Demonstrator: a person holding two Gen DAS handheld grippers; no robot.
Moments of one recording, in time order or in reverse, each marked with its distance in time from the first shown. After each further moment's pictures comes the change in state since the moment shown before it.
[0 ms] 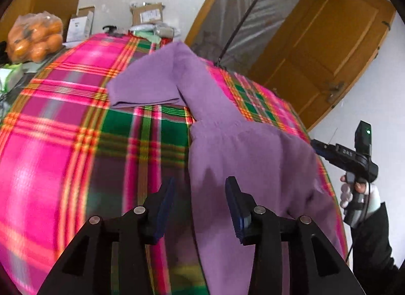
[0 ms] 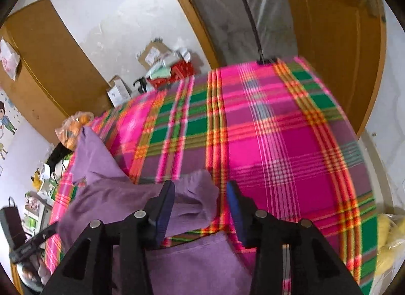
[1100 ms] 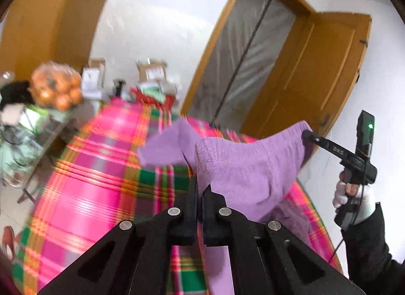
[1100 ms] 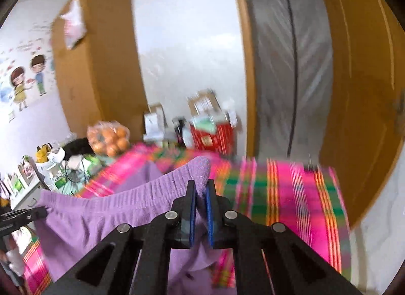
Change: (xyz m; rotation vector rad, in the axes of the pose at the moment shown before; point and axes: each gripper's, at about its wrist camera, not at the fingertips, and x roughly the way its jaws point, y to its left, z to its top) left arm -0.181 -0.023 -0.019 0.056 -0.384 0.045; right arm -0.112 0.175 0.010 -0.424 -0.361 0.020
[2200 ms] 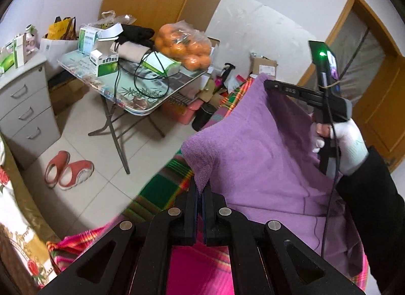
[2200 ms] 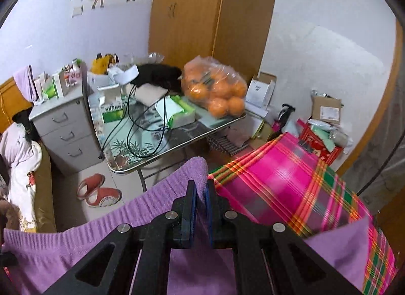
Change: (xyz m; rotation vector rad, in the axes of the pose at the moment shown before) left arm -0.082 0.194 -0.106 -0.333 0.066 0.417; right arm 0.247 0.367 -0.047 -0.477 0.256 0.301
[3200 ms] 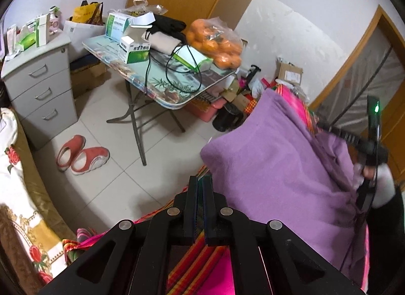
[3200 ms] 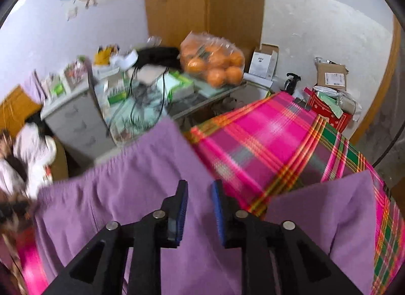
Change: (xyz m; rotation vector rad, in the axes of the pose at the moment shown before) left arm 0.006 0.041 -0.001 -0.126 0.030 0.065; right arm -0.024 -0.050 -0.053 0.060 0.121 0.096
